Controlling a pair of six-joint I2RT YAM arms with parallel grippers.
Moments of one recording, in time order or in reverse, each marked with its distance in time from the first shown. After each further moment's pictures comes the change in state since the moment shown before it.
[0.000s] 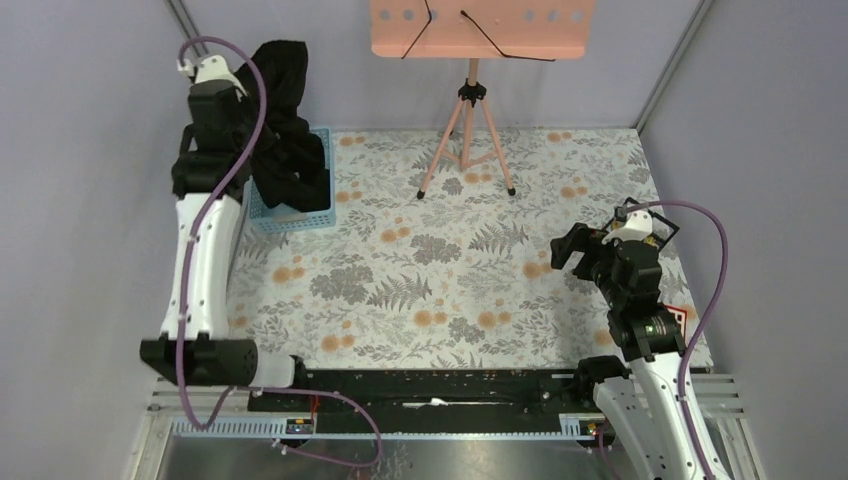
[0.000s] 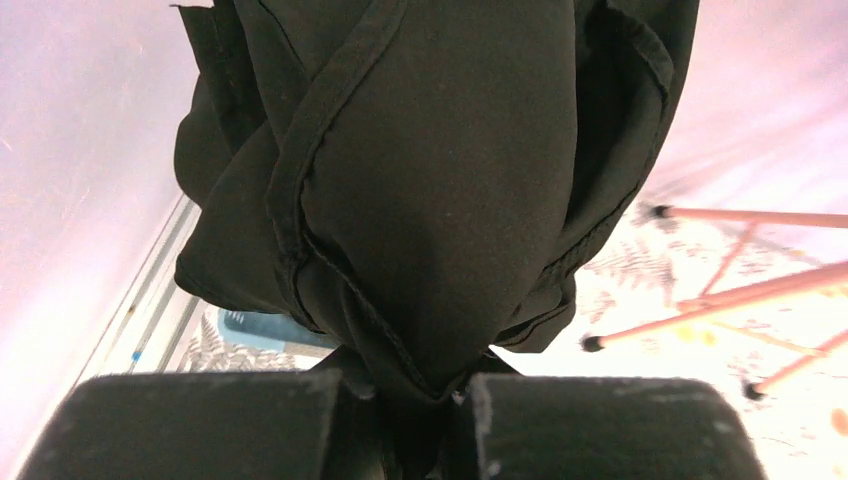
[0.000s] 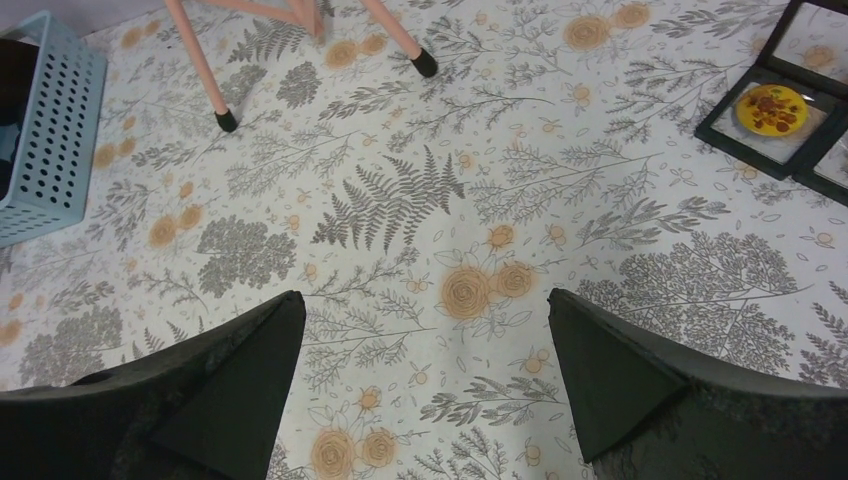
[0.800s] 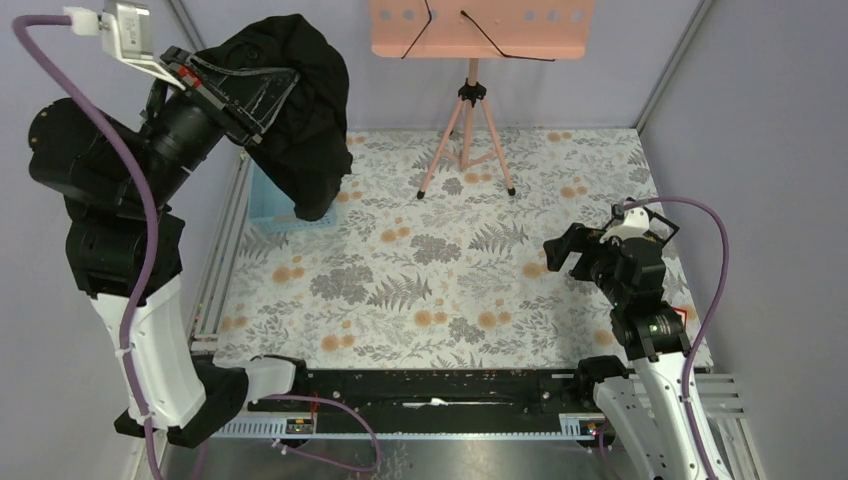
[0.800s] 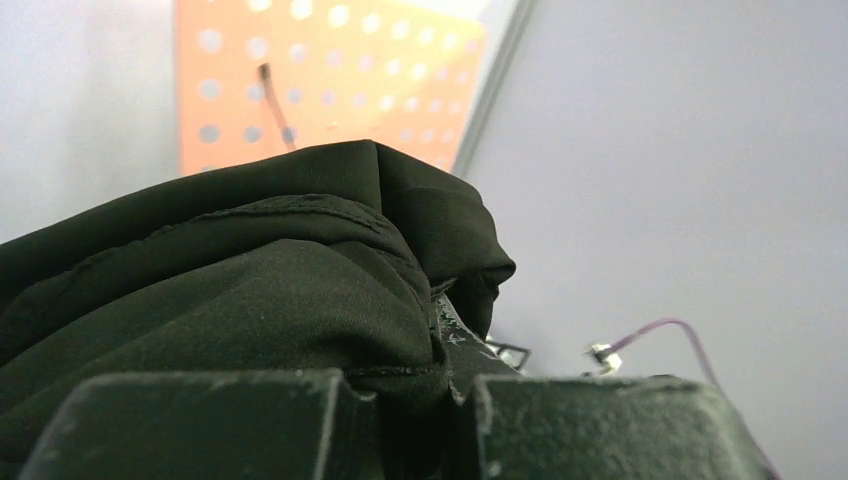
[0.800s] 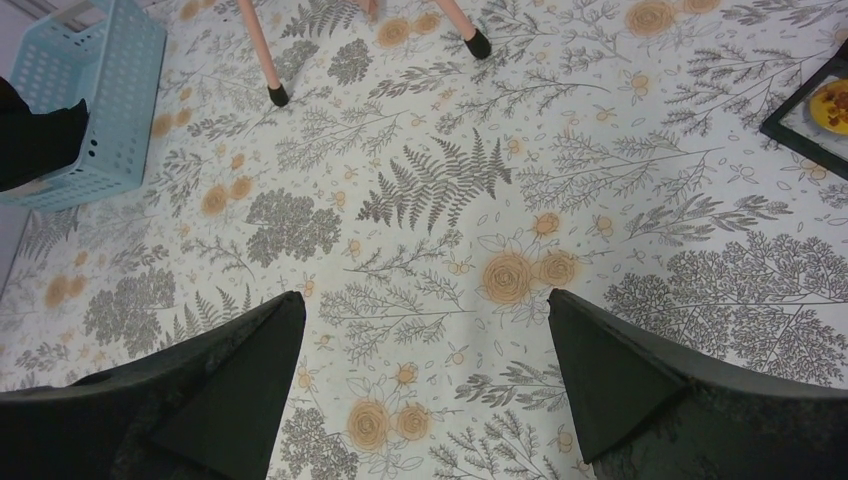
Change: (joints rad) left arm -0.187 -0.169 0.557 -0.043 0.632 -0.147; right arm 0.000 0.015 0.054 -0.043 -0.110 0.016
